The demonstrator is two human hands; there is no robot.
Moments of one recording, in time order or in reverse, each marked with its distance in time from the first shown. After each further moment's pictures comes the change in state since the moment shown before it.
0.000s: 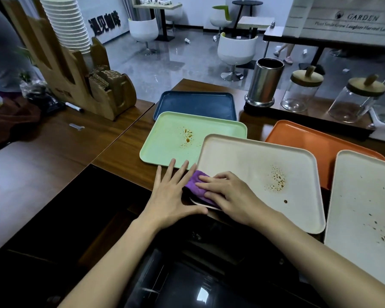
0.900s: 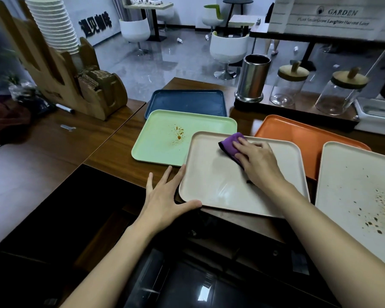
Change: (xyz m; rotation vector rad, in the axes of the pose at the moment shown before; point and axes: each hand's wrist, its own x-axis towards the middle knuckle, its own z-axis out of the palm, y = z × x) left_hand -0.019 0.020 -0.003 -0.257 0.002 -0.102; right_hand 0.006 0.075 -0.046 -0.229 0.381 0.340
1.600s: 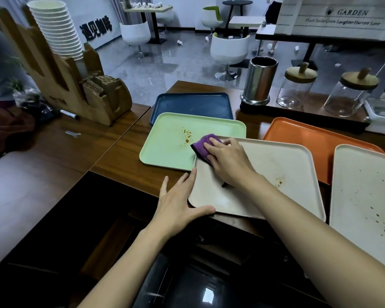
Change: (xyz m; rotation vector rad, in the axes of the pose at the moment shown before) left_hand 0.013 0.005 0.000 -0.016 -0.027 0.031; right_hand 0.033 -0.078 0.029 -0.123 -0.102 -0.192
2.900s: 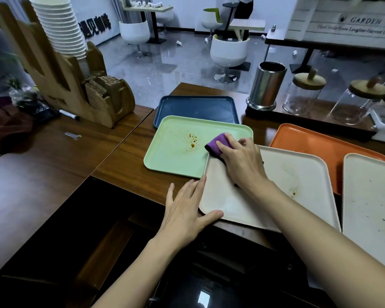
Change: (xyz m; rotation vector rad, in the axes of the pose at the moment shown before) left_hand 0.002 -0.007 0.009 0.125 0.023 0.028; right_hand 0.016 0.021 0.019 -0.209 0.215 0.056
